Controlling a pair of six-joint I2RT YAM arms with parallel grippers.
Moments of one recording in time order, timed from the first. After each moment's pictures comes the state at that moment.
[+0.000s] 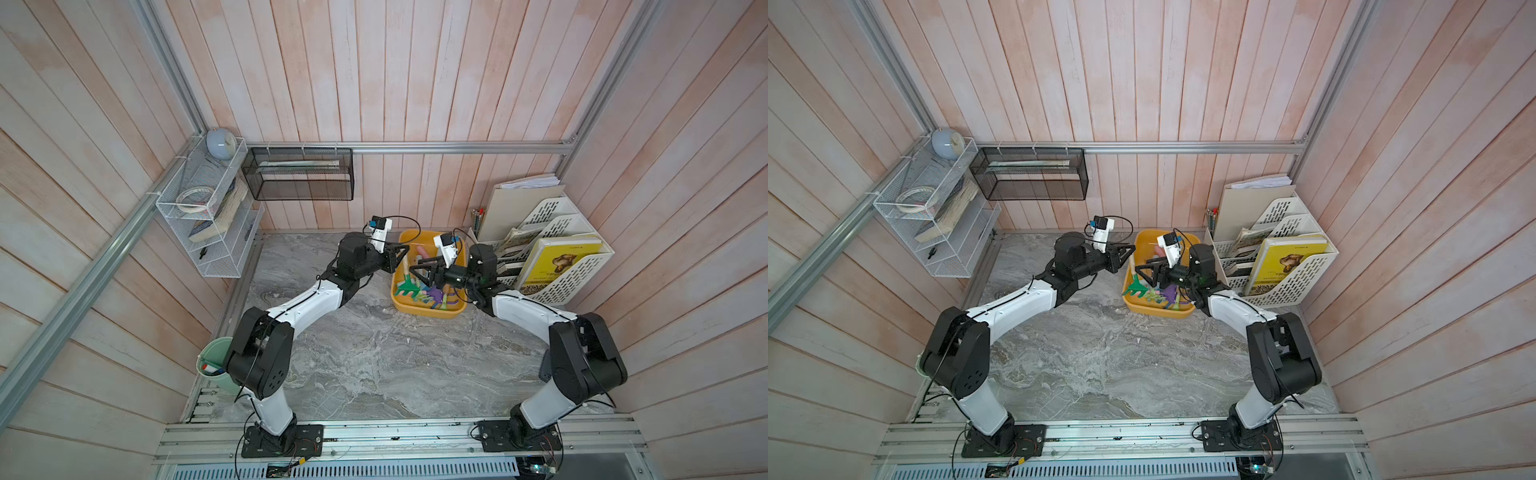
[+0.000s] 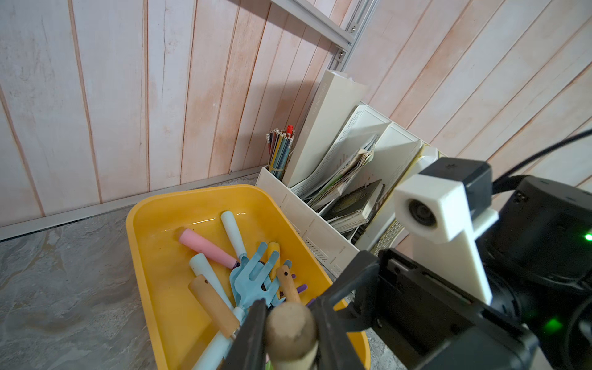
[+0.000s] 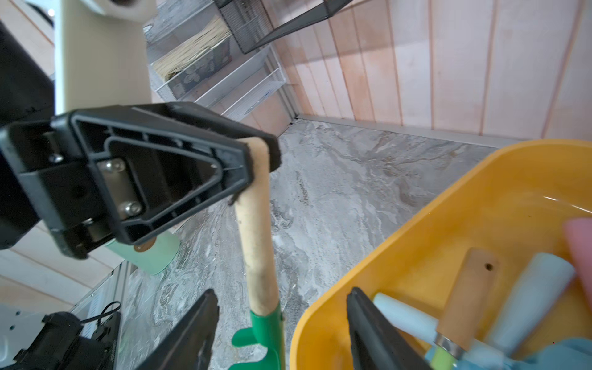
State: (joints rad) left arm -0.50 1.75 1.25 0.33 0.45 -0.32; right arm 0.37 1.63 0.97 0.40 -0.79 0.30
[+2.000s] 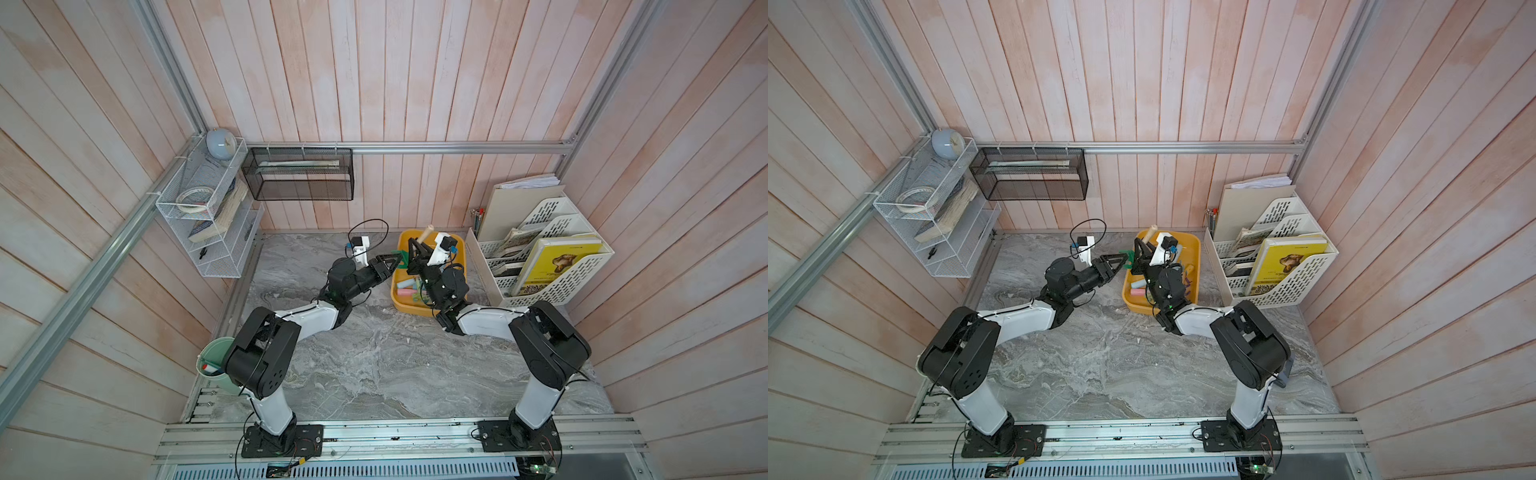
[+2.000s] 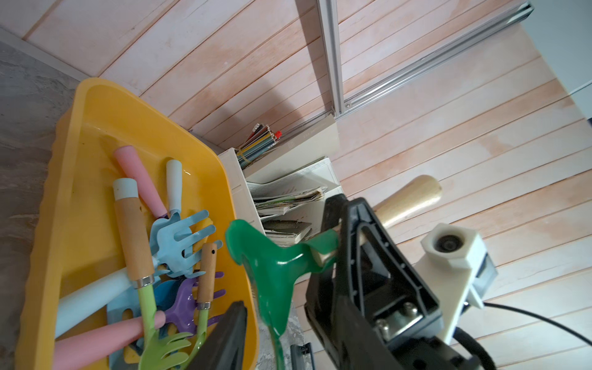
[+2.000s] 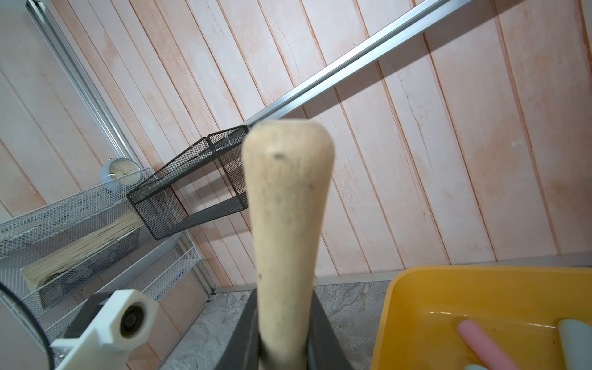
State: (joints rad) left arm -0.48 1.74 0.95 0.78 0.45 -1.05; right arm 0.65 1.79 0.90 1.16 0.23 0.44
